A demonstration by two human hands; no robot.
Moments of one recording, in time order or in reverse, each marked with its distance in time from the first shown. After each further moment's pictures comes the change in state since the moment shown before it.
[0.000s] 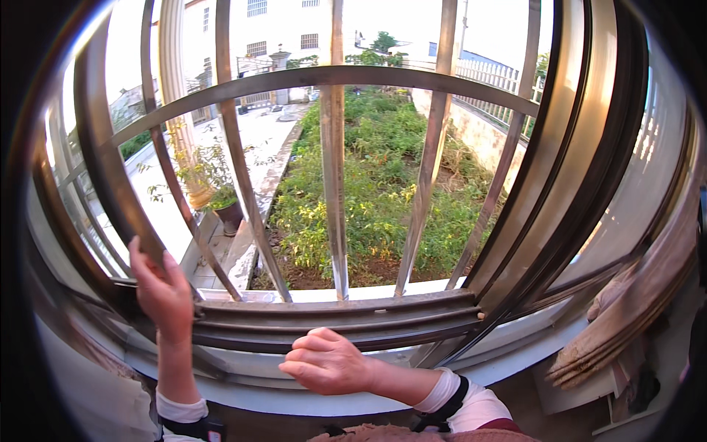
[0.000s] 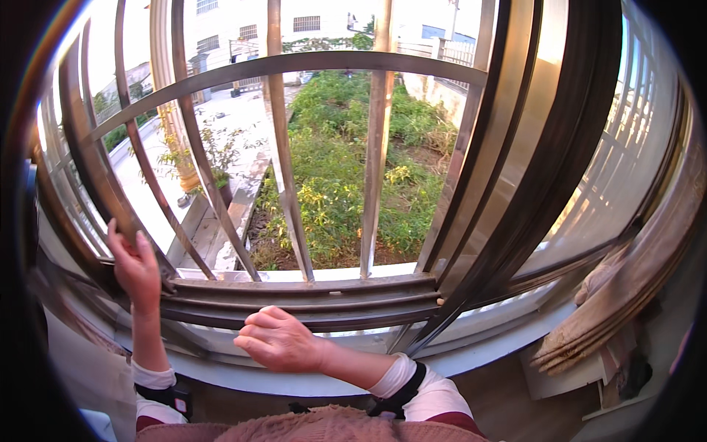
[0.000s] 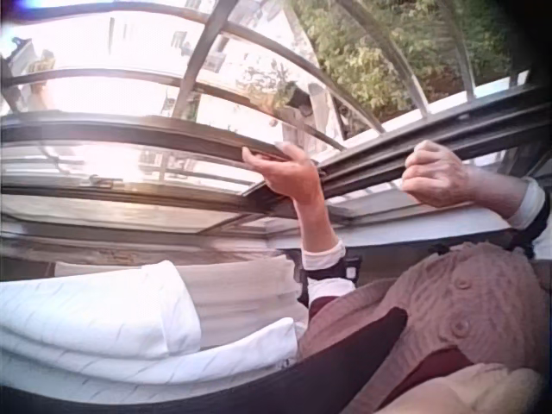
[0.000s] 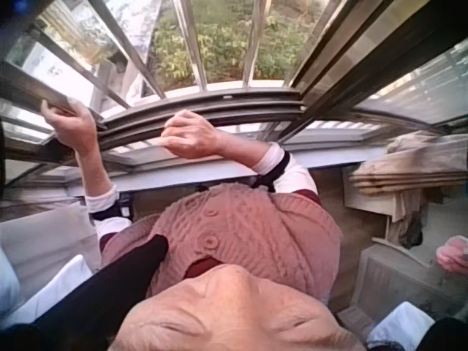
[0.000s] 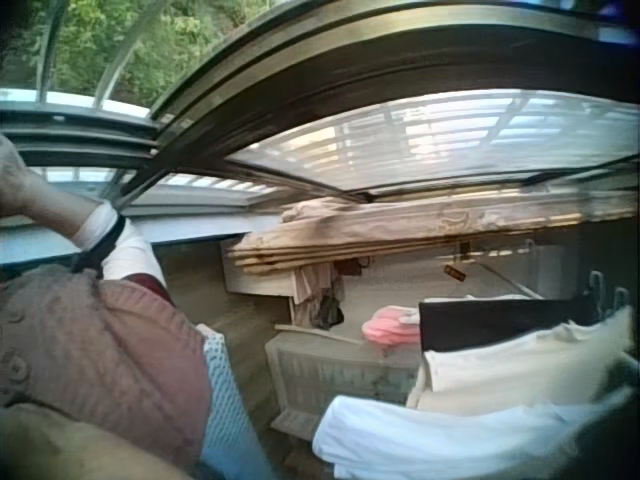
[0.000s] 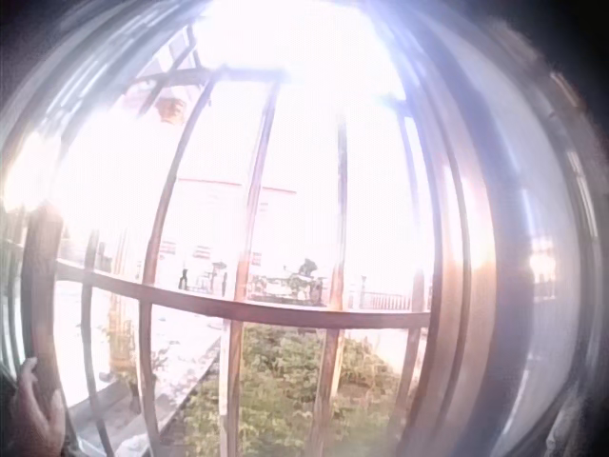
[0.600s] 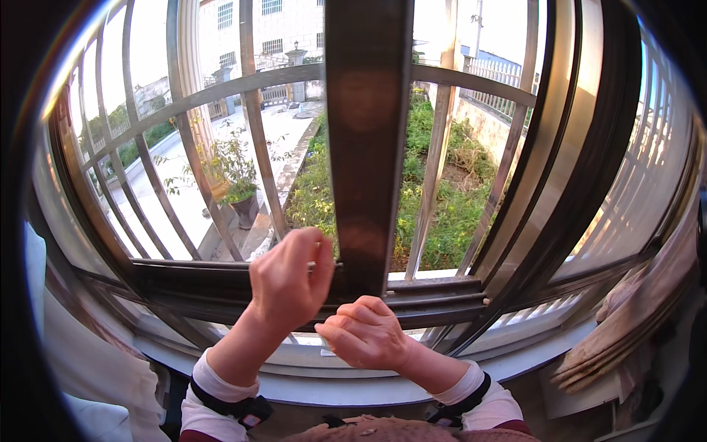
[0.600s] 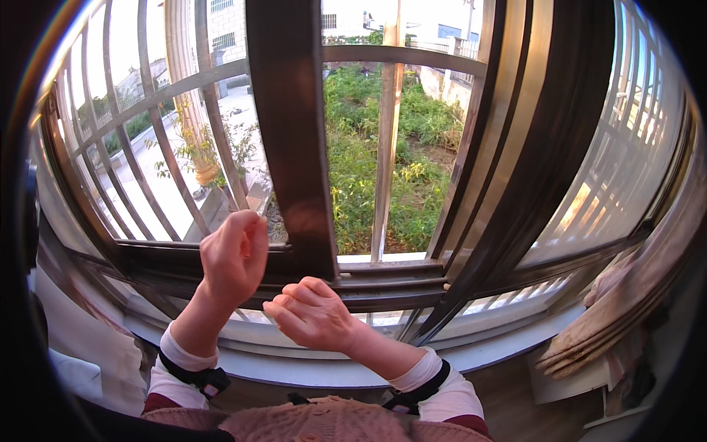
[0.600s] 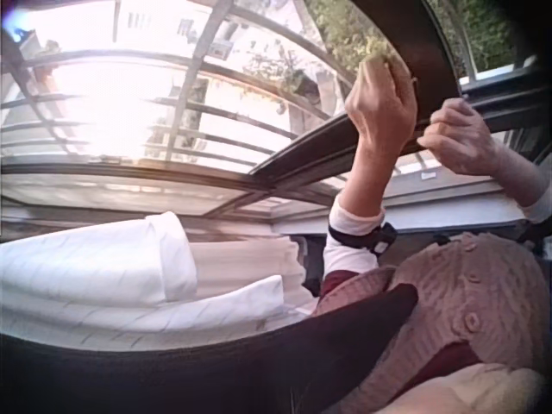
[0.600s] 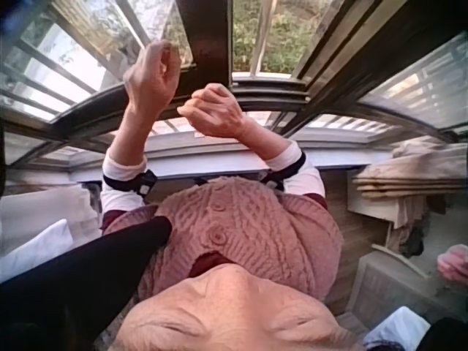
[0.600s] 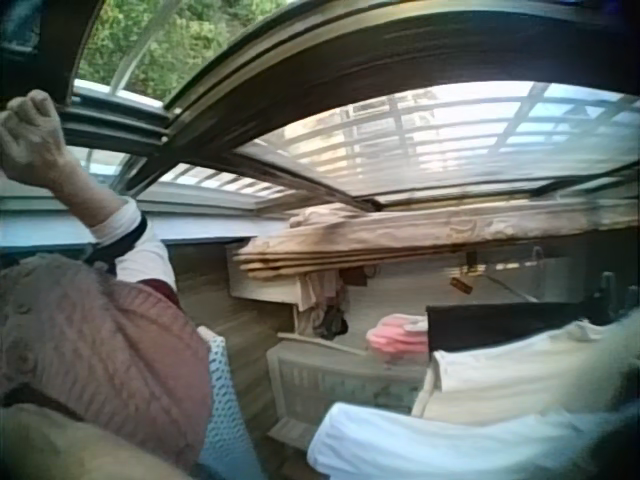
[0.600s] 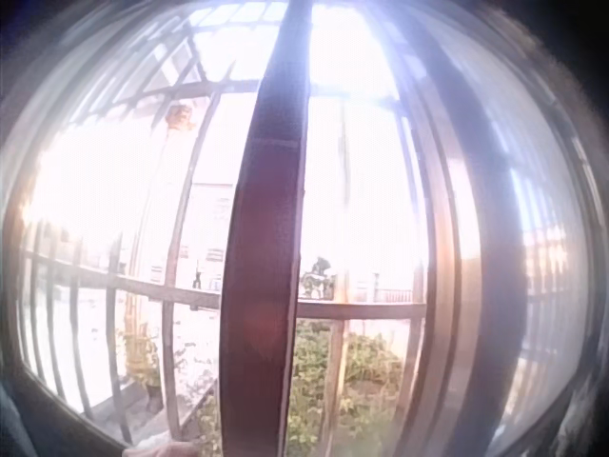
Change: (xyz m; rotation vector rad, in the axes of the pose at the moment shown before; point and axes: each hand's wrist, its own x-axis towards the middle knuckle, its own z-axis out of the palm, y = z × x) left_hand -0.019 0.146 0.015 -0.406 -0.342 0.384; right_hand 0.001 -0.009 -0.042 -0.295 0.085 -0.031
